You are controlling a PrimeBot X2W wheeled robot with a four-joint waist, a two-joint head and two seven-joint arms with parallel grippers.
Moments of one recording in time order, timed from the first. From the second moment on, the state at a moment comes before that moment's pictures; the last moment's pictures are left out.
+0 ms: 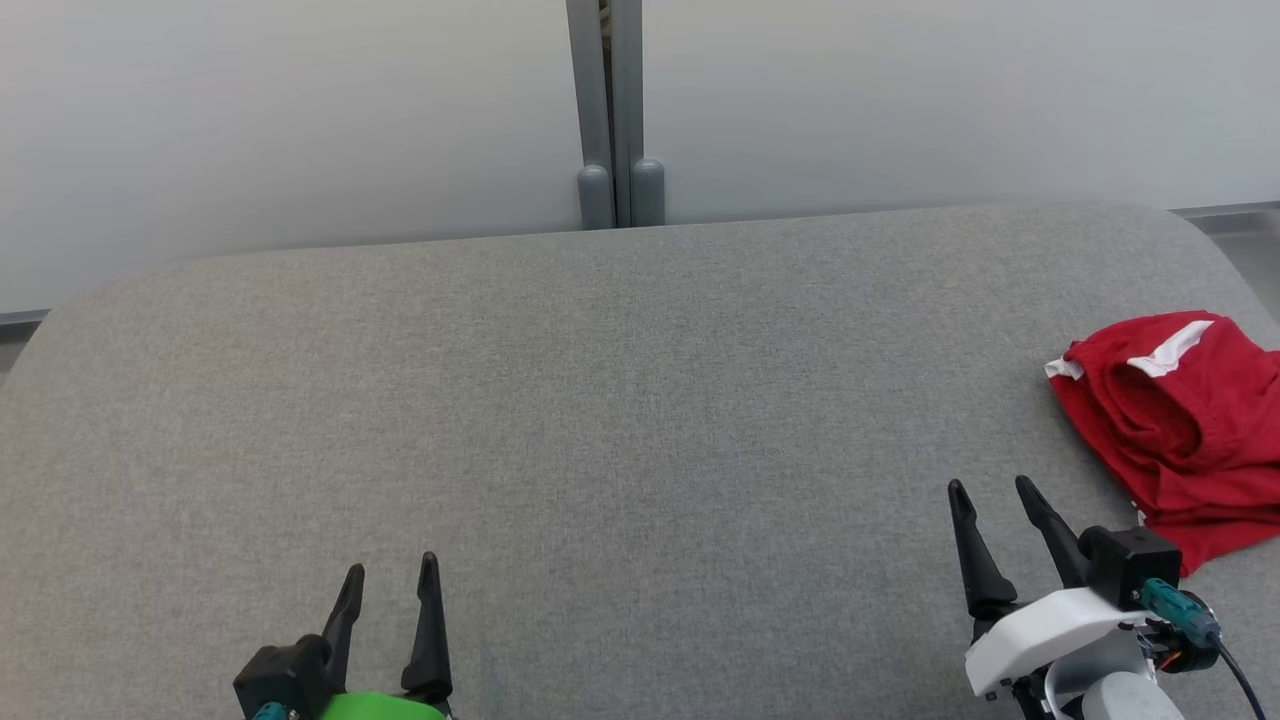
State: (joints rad) left arm 0.05 0.05 -0.16 0.28 -0.36 -0.06 -0.26; right arm -0.10 -0.05 0.00 0.38 0.22 0.13 -0.26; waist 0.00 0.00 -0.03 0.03
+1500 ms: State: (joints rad) left arm 0.01 0.05 -0.05 0.30 -0.92 -0.08 -0.10; right arm -0.07 -0.04 -0.05 0.35 0.83 0.13 -0.10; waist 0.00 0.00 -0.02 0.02
